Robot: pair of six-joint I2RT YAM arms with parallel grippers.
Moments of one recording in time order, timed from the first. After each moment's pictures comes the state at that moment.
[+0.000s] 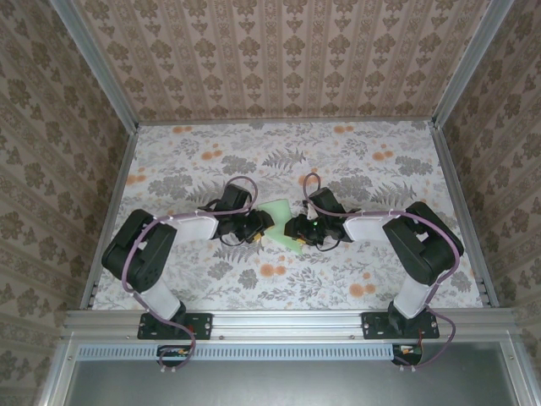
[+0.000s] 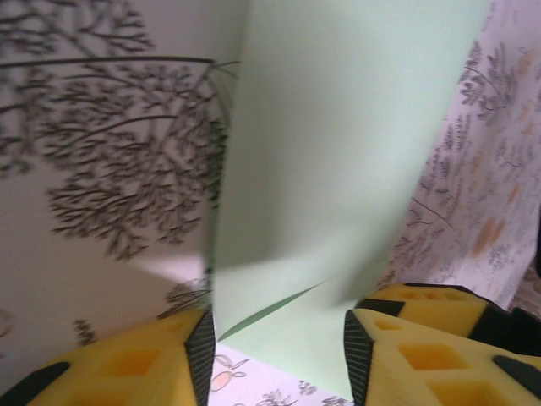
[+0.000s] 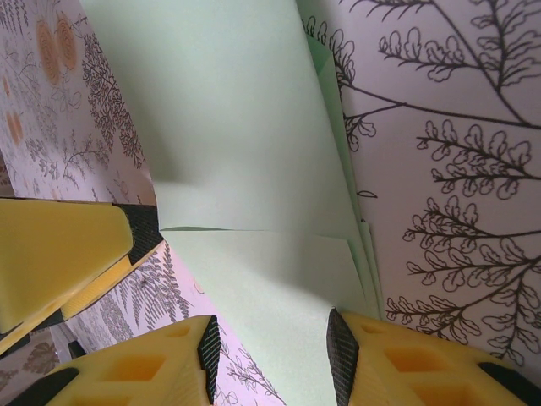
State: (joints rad) left arm -0.61 1.66 0.76 -0.04 0.44 -1.06; right arm 0.55 1.74 0.77 0.05 -0.46 0.87
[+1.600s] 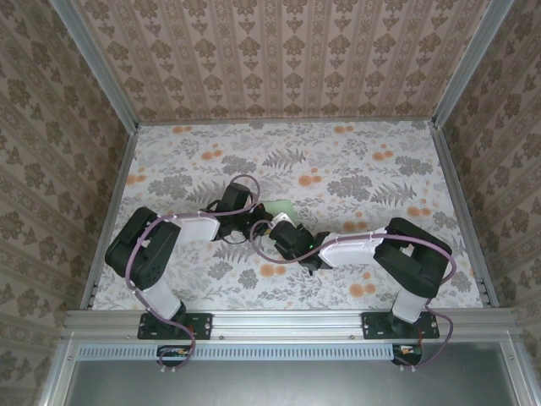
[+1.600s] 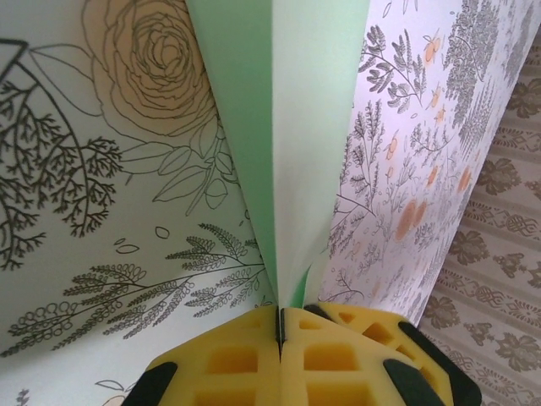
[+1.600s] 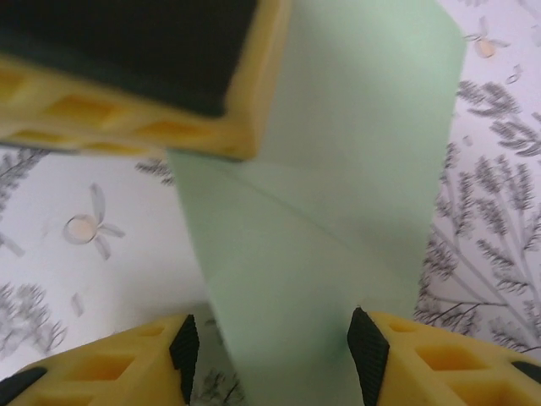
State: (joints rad) left arm -0.62 1.68 0.74 0.12 0.53 -1.14; right arm 0.96 1.73 0.82 -0.06 0.46 0.19
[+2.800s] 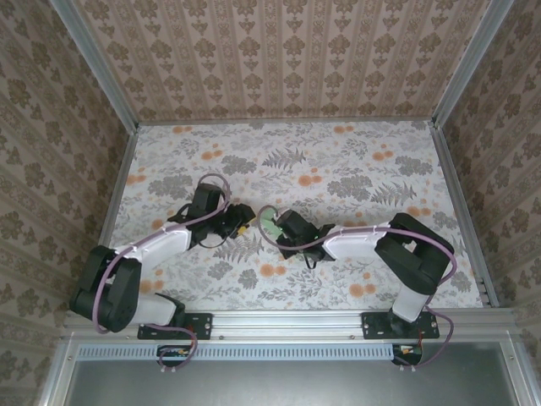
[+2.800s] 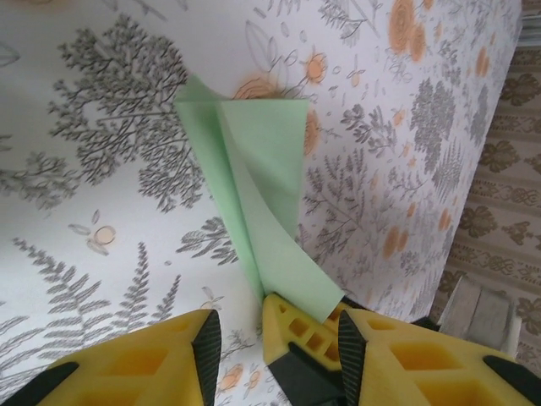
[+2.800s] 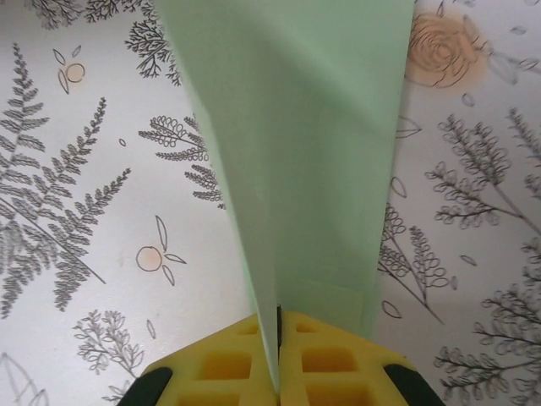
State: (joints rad) left arm -0.48 1.34 0.62 -0.08 0.47 -1.07; right arm 0.86 1.73 0.82 -0.02 0.12 0.31
